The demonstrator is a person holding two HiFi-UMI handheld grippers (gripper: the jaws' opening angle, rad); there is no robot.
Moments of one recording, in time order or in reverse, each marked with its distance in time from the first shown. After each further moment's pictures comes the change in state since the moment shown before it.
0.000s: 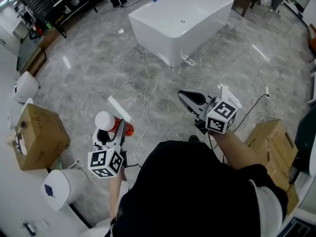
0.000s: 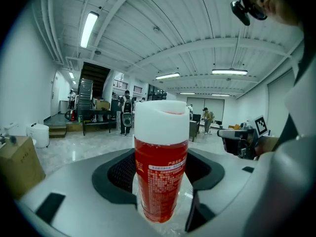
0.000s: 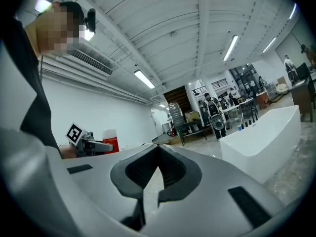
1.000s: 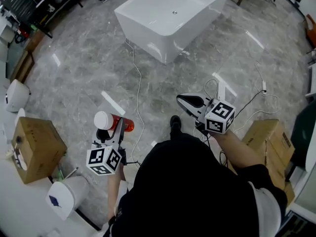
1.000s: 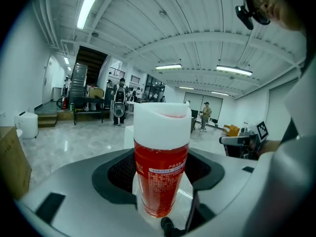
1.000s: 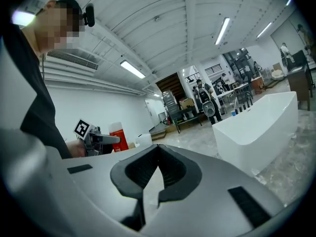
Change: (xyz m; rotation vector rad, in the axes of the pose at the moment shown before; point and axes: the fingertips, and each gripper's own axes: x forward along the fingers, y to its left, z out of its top) left arm 0.177 0.017 0.009 -0.062 0.100 -0.073; right arm 0.052 -0.143 -0.017 0.101 0.142 -0.024
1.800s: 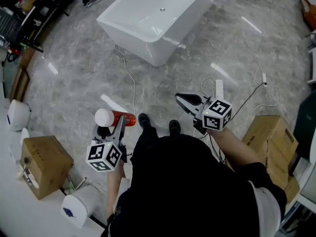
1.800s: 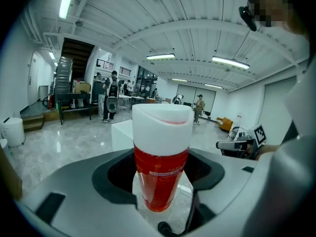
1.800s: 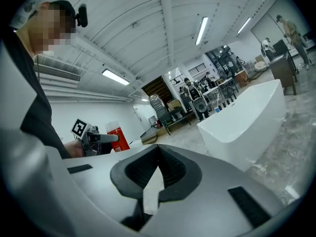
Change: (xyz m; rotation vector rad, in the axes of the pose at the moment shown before) left arm 0.165 -0.053 0.054 0.053 0.091 -0.084; right arm -0.011 -0.156 0.025 0.146 -0.048 -0.082
